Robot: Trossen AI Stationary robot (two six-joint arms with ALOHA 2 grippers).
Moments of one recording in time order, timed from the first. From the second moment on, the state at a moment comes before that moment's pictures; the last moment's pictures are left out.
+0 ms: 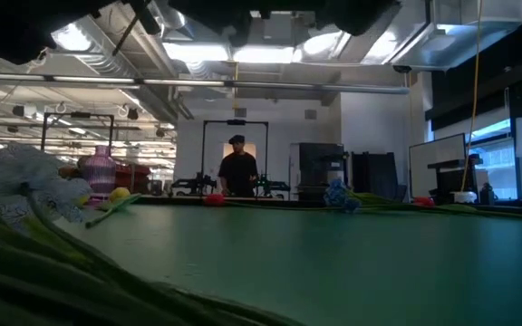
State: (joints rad) left arm -0.11 1.14 0.32 1.40 -0.17 -0.17; right arm 0.16 2.02 1.38 0.86 0.37 0.05
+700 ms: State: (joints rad) left arm -0.14 1.14 0.32 1.05 -0.12 -0.15; right arm 0.16 1.86 1.39 0.20 0.34 0.15
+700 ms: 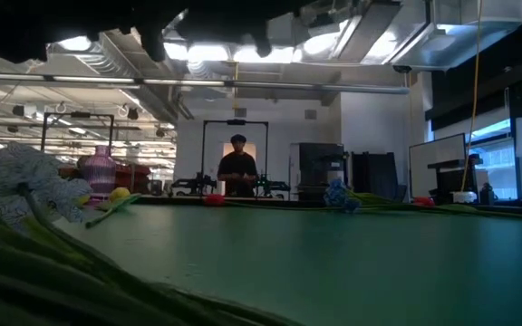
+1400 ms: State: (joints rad) left arm -0.16 1.27 0.32 0.96 -0.14 -0.09; right arm 0.16 1.88 1.39 -0.03 0.19 0.20
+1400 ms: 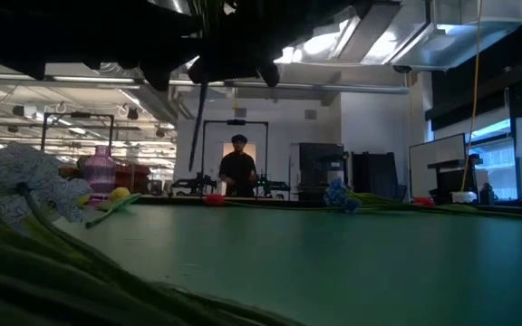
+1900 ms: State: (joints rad) left arm -0.15 1.26 0.32 0.94 -0.18 -0.04; right arm 0.19 1.83 1.40 -0.11 0.22 0.14
